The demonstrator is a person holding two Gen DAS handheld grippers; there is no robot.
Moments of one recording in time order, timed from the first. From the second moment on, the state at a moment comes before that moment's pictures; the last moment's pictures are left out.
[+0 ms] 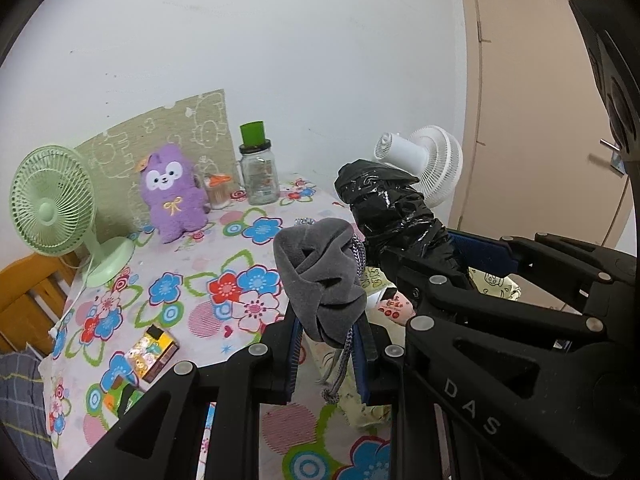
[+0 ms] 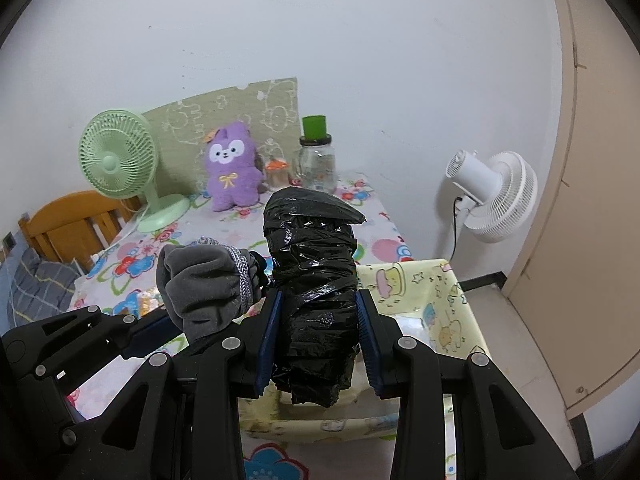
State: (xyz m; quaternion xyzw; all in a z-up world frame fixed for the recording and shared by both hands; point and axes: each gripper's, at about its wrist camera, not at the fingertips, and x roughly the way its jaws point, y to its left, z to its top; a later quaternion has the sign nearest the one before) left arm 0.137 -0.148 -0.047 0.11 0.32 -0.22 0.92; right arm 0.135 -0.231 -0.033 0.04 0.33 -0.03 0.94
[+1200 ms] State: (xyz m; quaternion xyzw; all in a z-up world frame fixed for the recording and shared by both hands) left arm 0.182 -0.195 -0.093 0.16 0.36 -0.22 0.89; right arm 0.179 -0.277 -0.092 0.08 0.40 -0.03 0.91
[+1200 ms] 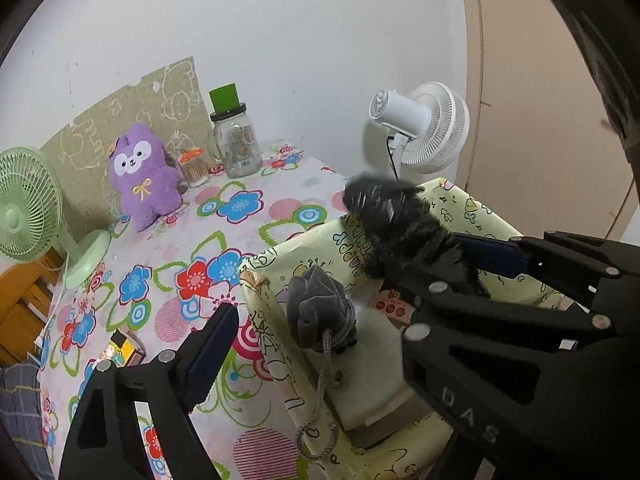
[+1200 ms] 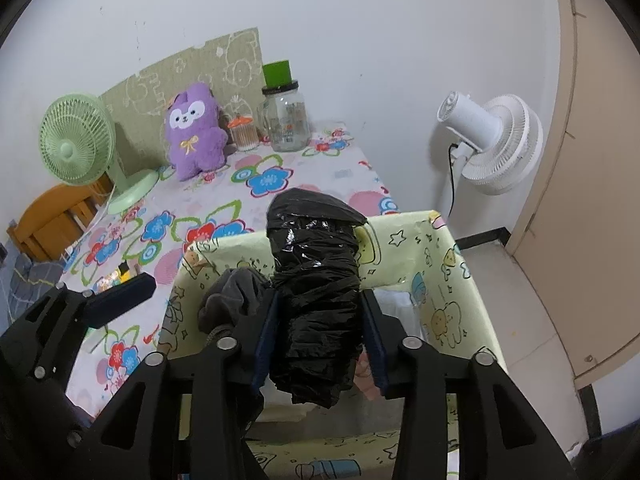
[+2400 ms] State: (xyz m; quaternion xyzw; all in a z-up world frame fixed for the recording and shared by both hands) left arm 0.151 -0.143 -0.061 0.13 0.34 -0.20 0.91; right arm 0.140 -0.231 -0.047 0.05 0.36 -0.05 0.93
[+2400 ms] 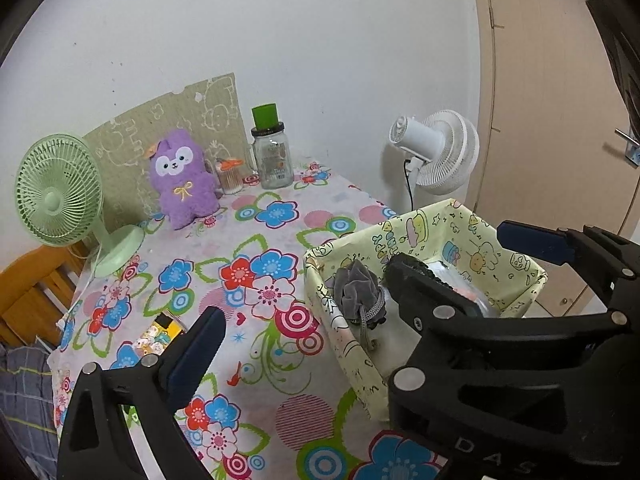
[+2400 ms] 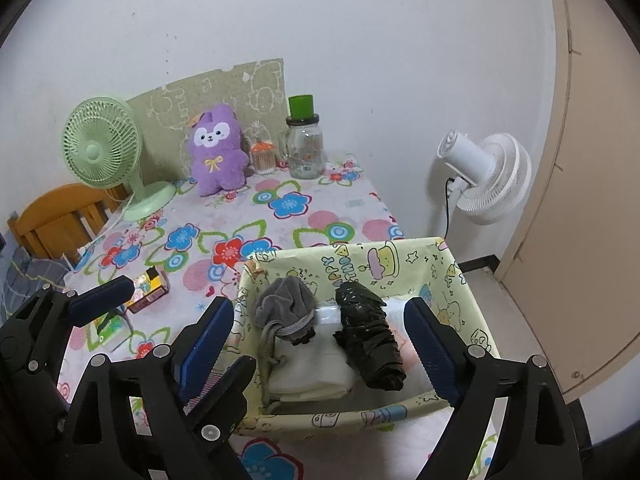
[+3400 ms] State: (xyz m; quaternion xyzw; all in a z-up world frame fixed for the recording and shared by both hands) left arm 0.117 -0.097 -0.031 0.13 0.30 -0.19 0.93; right arm 0.108 -0.180 -0.014 0.02 0.31 -0.05 0.95
